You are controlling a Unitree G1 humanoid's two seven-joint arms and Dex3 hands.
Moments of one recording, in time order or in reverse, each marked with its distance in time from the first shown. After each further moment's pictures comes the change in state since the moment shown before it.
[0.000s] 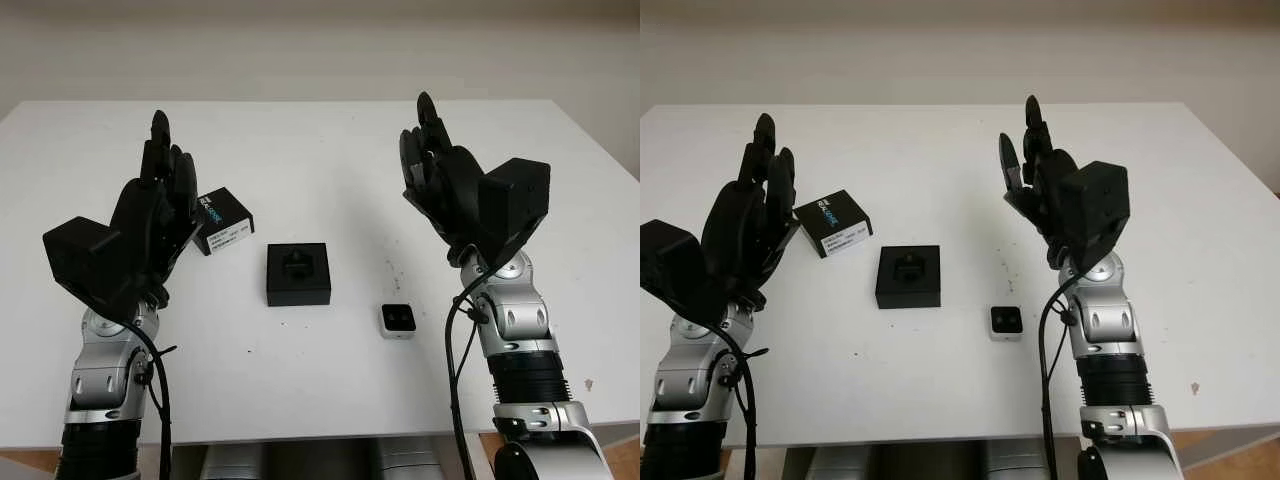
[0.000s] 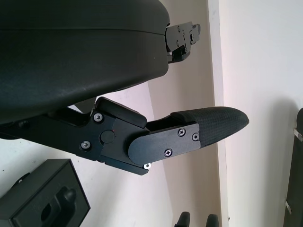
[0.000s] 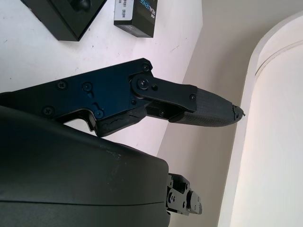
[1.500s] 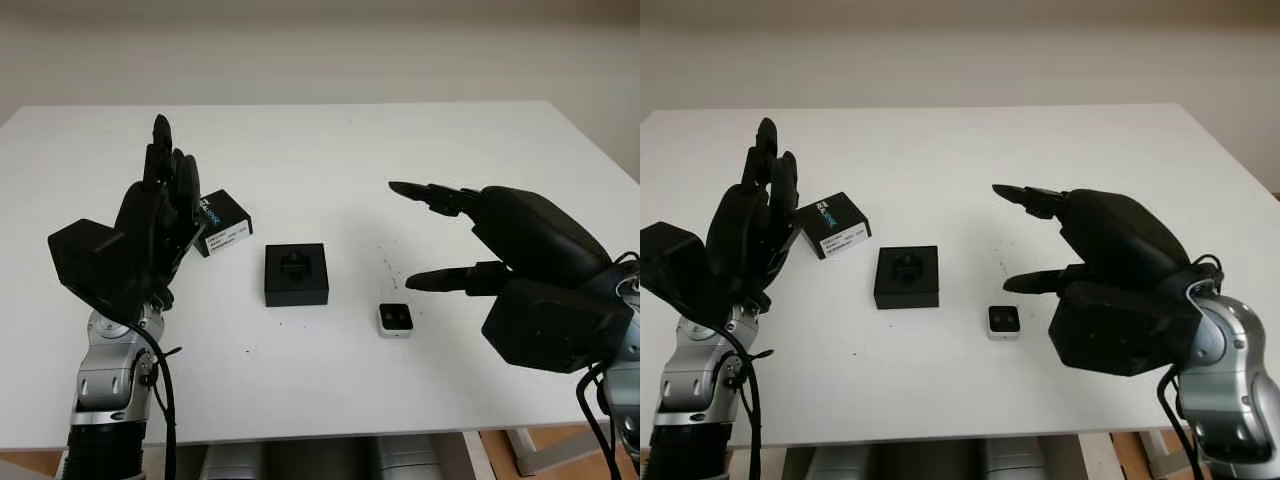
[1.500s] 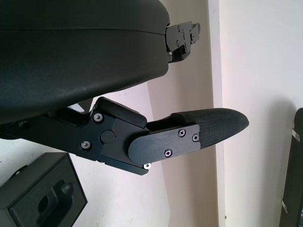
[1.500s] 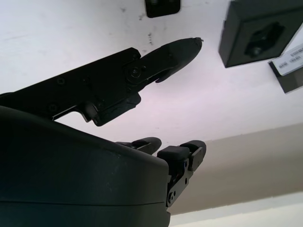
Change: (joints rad) left arm 0.004 -0.020 -0.001 0.001 0.000 0.003 -0.004; right arm 0.405 -0.483 0.081 -0.737 -0.559 0.051 0.313
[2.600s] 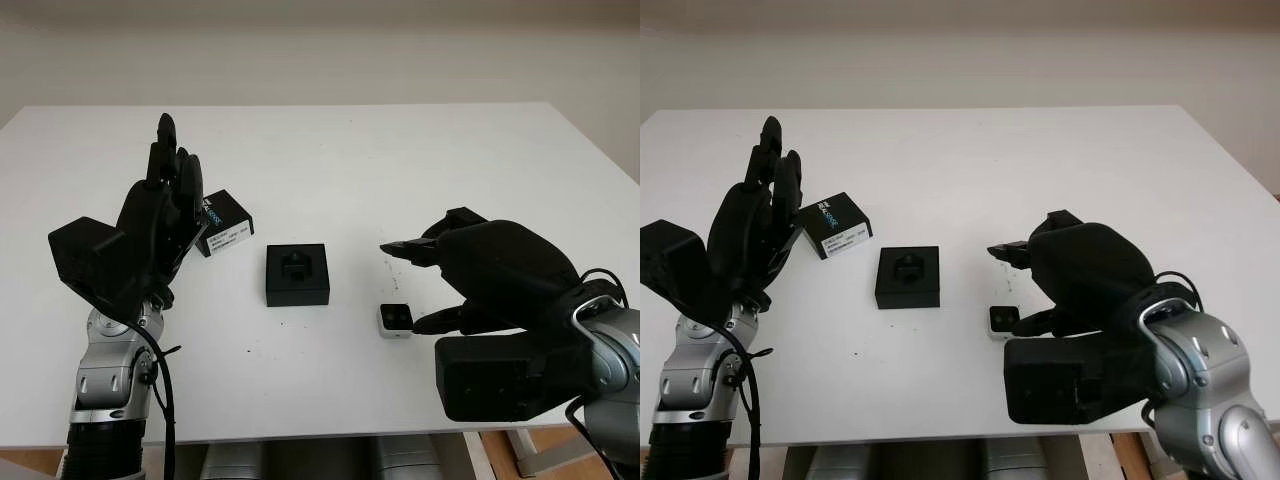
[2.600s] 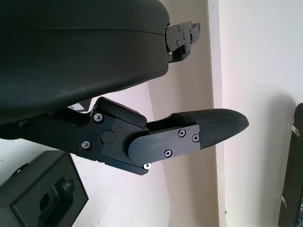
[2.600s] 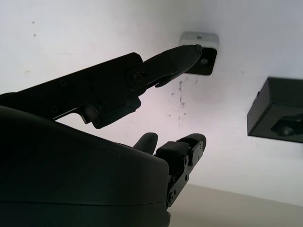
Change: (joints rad) left arm -0.007 0.003 0.001 0.000 -0.003 0.010 -0.023; right arm 0.061 -0.004 0.135 -0.164 -0.333 0.081 0.247
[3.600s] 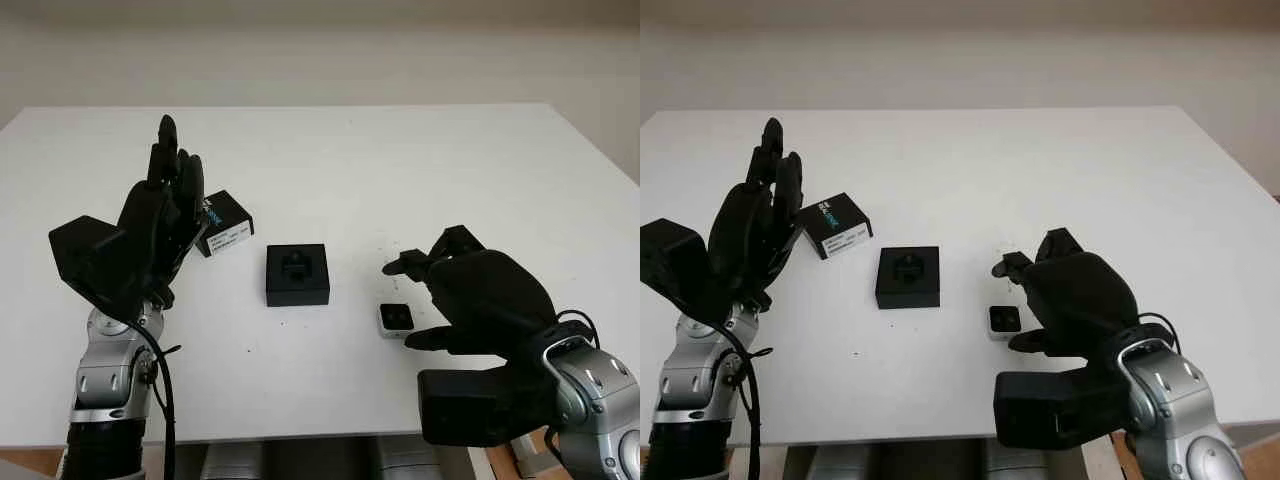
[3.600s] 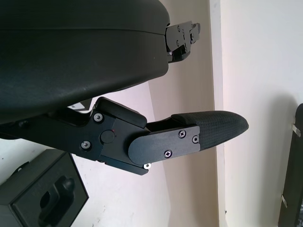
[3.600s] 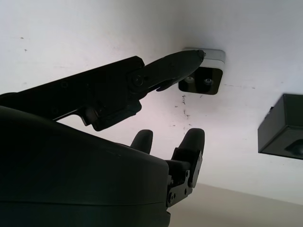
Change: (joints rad) left arm -0.002 0.000 0.001 0.000 -0.005 0.011 -0.001; right arm 0.113 0.108 0.024 0.129 -0.164 -0.136 -0.218
